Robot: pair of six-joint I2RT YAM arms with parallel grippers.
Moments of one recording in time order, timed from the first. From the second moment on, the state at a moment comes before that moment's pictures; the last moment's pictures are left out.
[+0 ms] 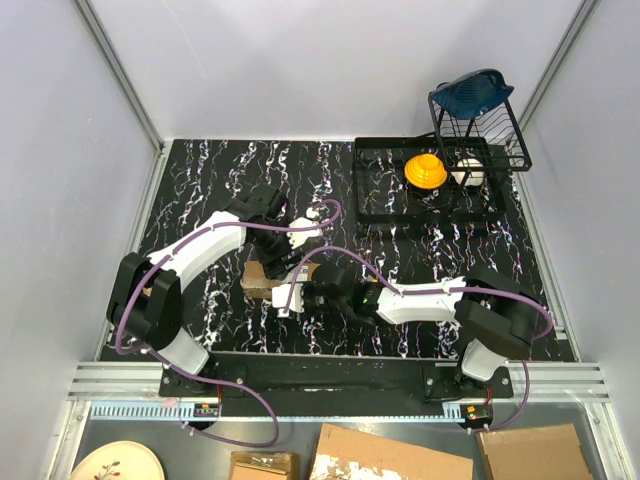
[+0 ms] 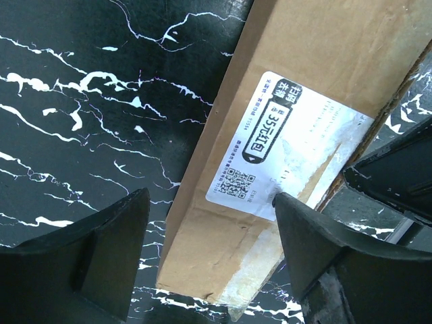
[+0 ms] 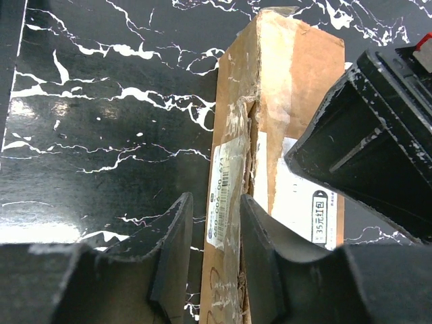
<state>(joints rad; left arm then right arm) -0.49 1.58 1.16 -0.84 0.30 0.69 1.13 1.65 0.81 0.32 -0.15 -0.62</state>
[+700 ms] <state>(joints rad) -0.47 1.58 1.16 -0.86 0.30 0.70 1.13 1.72 0.87 0.34 -0.17 -0.57</state>
